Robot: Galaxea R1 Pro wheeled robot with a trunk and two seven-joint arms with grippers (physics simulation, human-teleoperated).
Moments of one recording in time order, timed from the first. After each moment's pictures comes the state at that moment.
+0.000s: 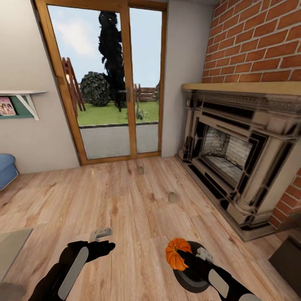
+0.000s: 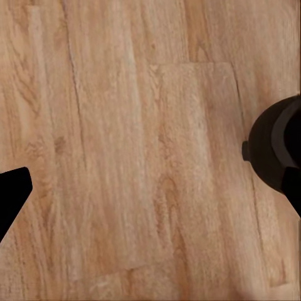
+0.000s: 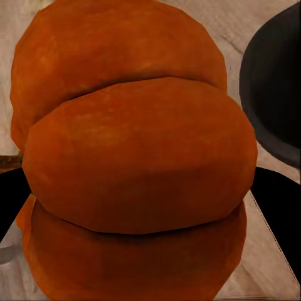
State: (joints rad) left arm -0.31 0.08 -0.13 -1.24 0.50 0.84 0.23; right arm -0.53 -0.06 0.32 -0.31 -0.89 0.12 0.26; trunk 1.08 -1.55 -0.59
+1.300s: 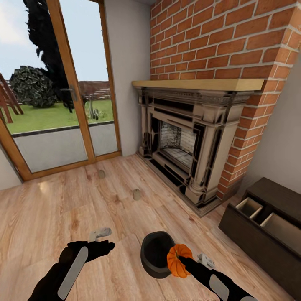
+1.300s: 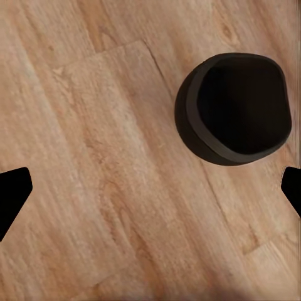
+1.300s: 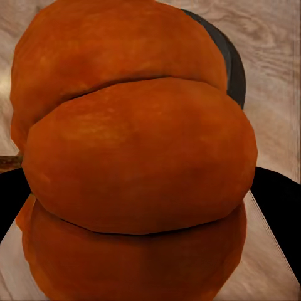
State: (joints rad) left arm -0.31 0.08 -0.13 -1.24 0.50 0.84 0.23; right arm -0.53 -0.05 0.32 -0.24 -0.89 0.11 0.26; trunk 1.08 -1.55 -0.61
